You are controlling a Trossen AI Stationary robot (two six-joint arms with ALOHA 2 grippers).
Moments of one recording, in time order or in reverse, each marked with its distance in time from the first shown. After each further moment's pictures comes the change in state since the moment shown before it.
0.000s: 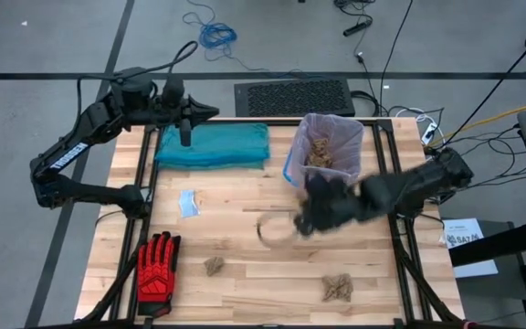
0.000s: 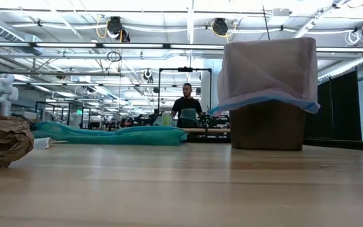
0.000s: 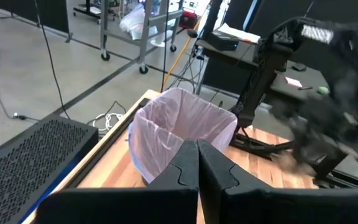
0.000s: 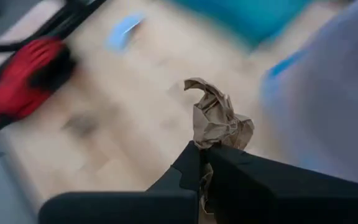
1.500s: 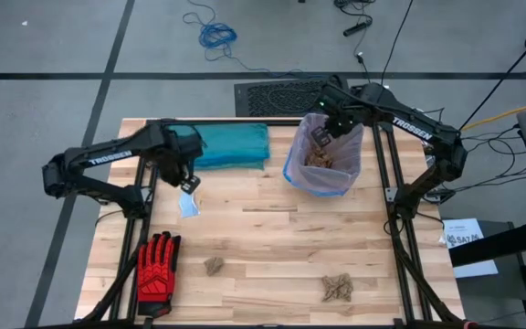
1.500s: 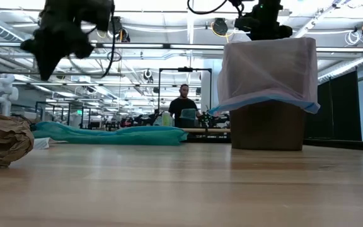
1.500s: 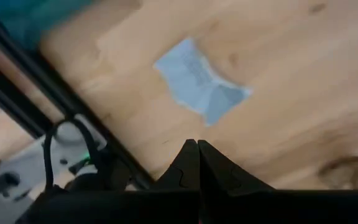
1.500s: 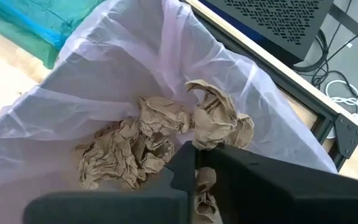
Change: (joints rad) left arm -0.139 0.122 -0.437 -0.837 -0.229 -0.476; right arm -0.828 0.006 -0.004 -0.201 -0.236 -0.626
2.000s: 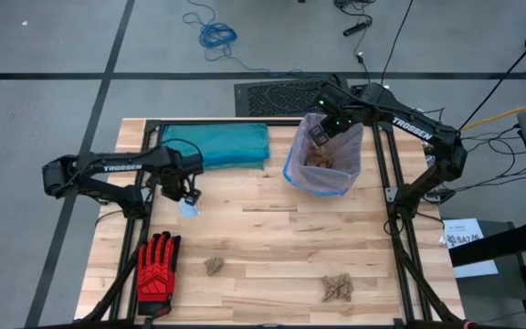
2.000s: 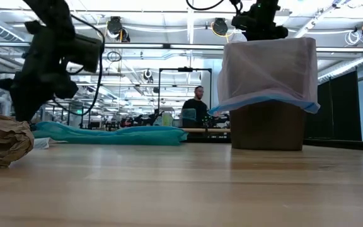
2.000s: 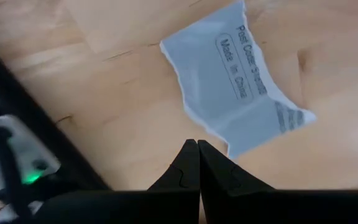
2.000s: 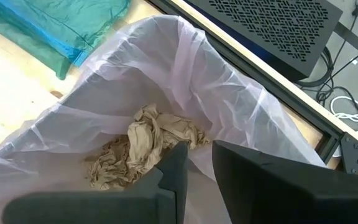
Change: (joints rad) left arm 0.000 0.002 -0.390 0.354 0.051 -0.154; right arm 0.000 0.000 0.000 0.058 -0.004 -0.042
